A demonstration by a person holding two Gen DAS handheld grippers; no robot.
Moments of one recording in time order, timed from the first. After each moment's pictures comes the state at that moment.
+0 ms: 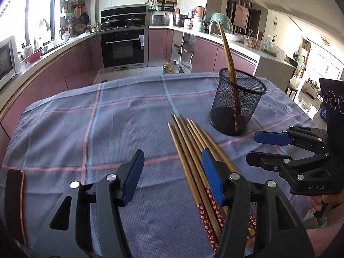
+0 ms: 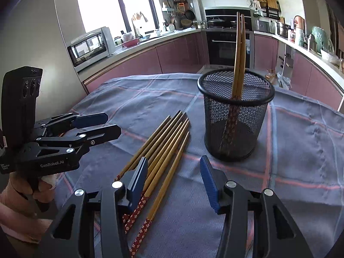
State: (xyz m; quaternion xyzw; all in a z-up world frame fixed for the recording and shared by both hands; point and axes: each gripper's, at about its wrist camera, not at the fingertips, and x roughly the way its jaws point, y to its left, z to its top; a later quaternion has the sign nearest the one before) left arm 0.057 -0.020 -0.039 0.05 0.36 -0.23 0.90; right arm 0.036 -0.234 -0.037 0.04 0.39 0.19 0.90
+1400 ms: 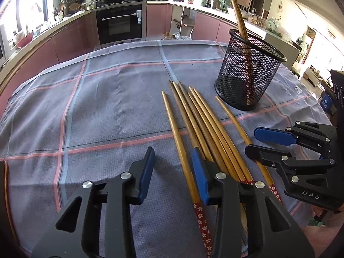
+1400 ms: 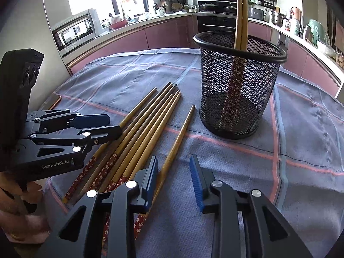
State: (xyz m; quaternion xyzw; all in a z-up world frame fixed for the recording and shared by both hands) left arm 0.085 -0.051 -0.088 0.06 0.44 -0.22 0.87; right arm 0.050 -0.223 -0.062 0.01 0.43 0.15 0.89
